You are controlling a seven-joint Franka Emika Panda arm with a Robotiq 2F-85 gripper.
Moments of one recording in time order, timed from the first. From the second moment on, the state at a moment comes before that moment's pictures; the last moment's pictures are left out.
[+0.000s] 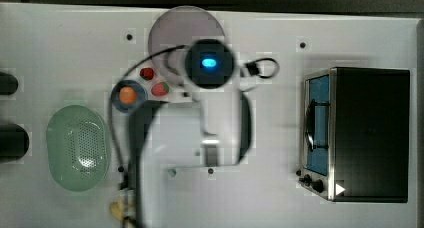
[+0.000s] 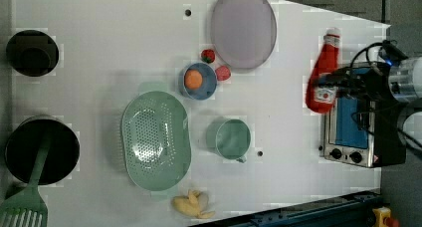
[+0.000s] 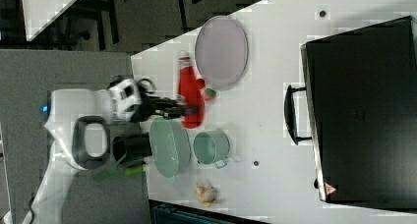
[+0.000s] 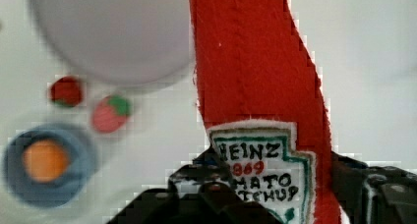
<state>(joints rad) -0.10 0.08 0.12 -2.06 -0.03 0.51 -0.33</state>
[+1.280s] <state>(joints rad) -0.07 0.29 0.04 -2.41 -0.04 0.97 -0.39</state>
